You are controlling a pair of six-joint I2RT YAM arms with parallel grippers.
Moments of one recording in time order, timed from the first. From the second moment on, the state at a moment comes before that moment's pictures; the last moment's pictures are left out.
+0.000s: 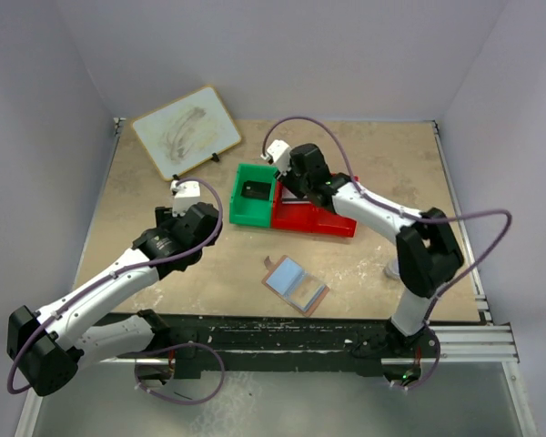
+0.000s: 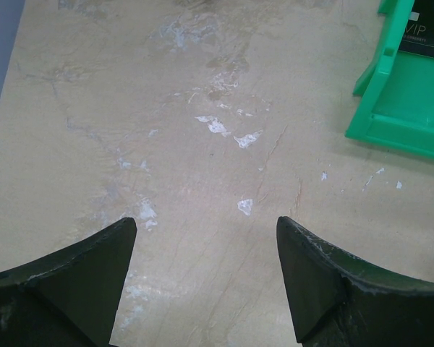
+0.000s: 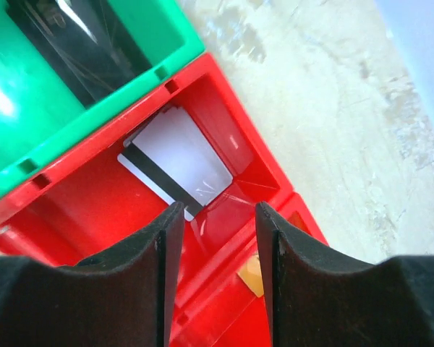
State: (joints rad) left arm -0.72 1.03 0.86 -0.75 -0.79 -0.56; right arm 0.62 1.83 1.34 -0.22 0.23 -0.49
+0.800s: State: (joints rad) left arm -0.73 1.04 0.75 -0.50 -0.25 -0.61; right arm 0.62 1.12 0.52 -0.17 -0.14 0.43
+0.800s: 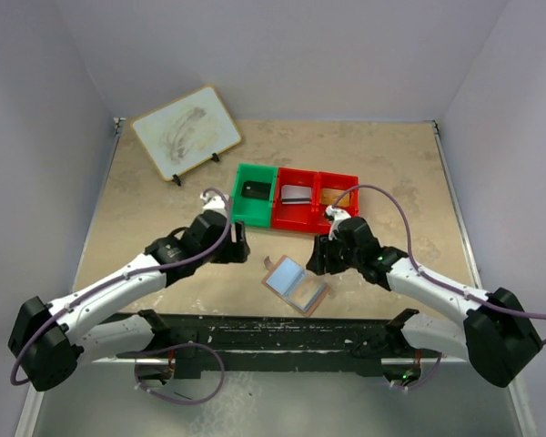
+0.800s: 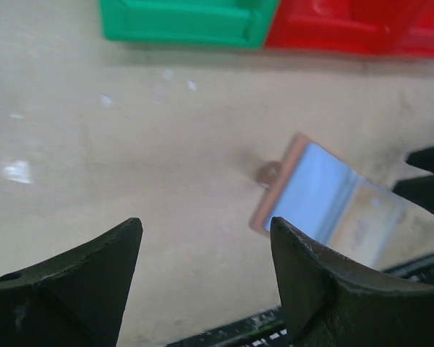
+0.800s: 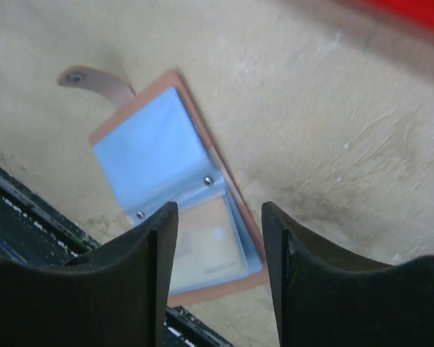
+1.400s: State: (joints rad) left arm -1.13 1.32 0.64 -0.16 -0.18 -0.94; right arm 0.68 1.20 0.43 -0.13 -0.22 0.60
